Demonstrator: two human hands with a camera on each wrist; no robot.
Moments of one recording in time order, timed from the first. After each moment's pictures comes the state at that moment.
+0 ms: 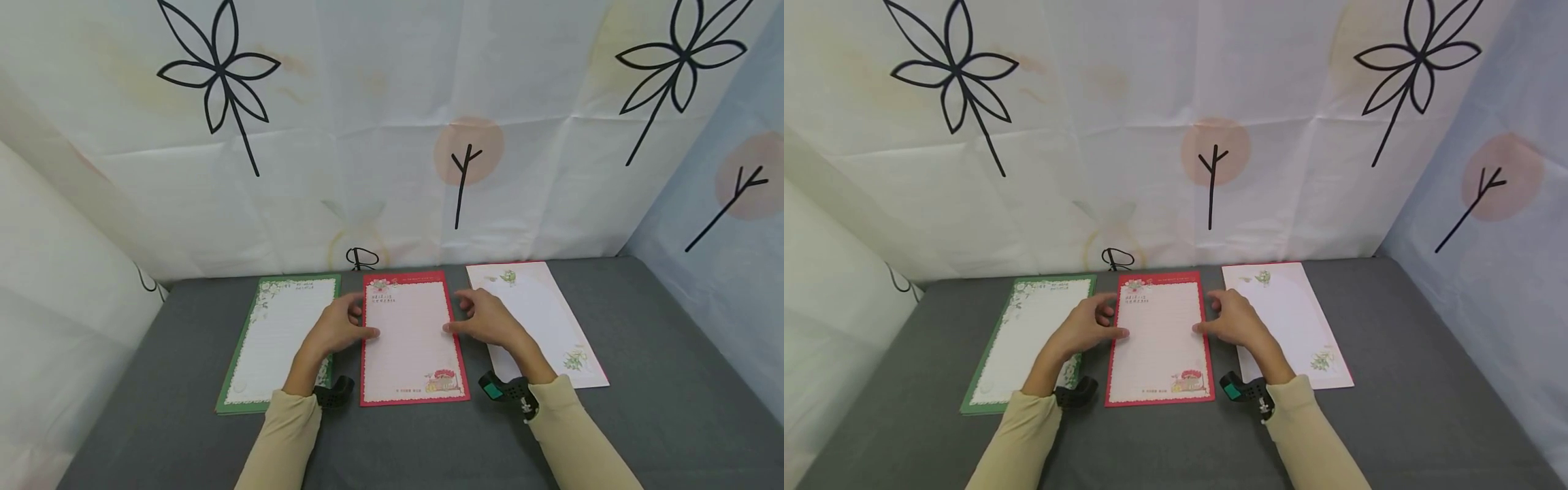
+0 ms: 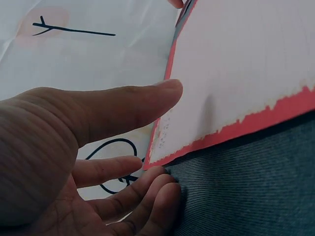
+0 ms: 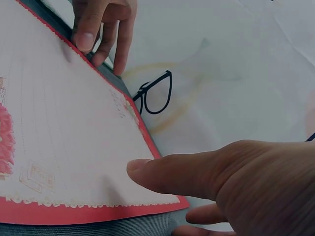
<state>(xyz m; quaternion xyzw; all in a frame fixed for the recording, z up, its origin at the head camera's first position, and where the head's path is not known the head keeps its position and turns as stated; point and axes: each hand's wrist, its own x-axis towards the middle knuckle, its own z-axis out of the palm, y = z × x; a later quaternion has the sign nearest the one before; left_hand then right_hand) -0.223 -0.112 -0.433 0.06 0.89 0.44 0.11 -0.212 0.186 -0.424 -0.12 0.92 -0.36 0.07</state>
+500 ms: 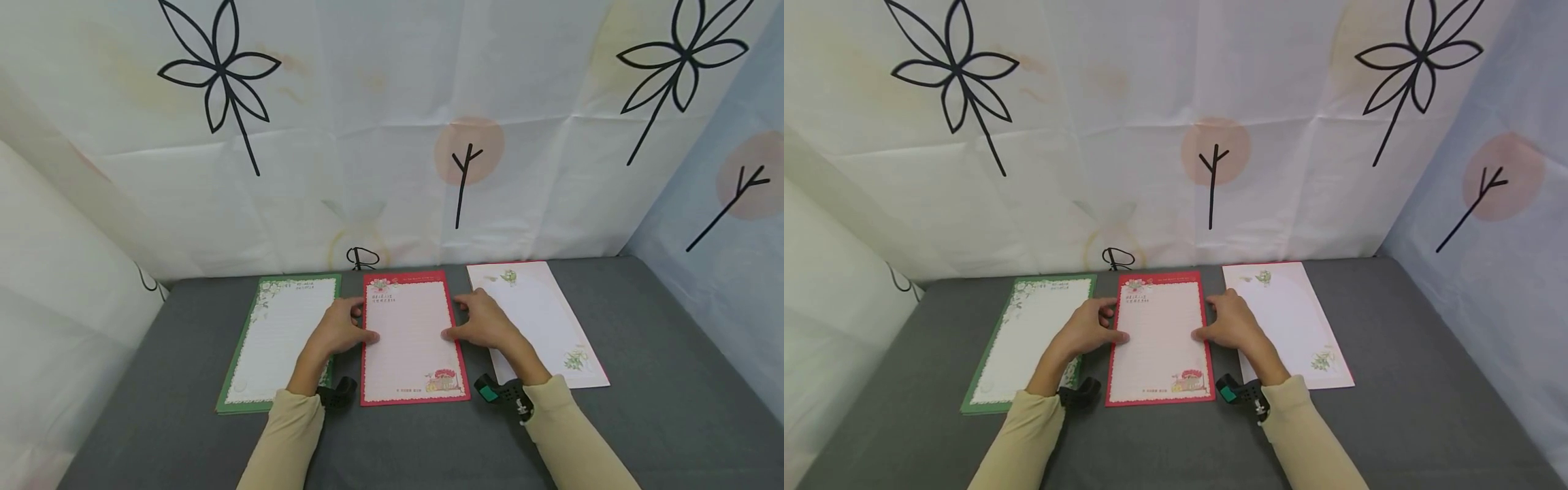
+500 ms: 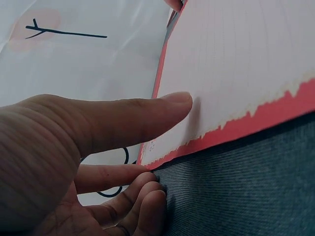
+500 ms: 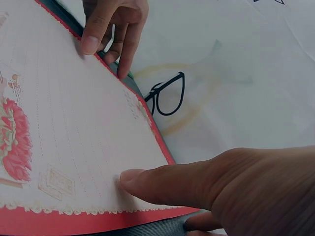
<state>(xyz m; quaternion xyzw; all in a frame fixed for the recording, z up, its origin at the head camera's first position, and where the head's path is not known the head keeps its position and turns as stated) -0.224 -0.109 -0.438 0.06 0.90 0.41 0.11 -0.215 0.178 -0.433 -0.11 0.94 -0.31 0.07</state>
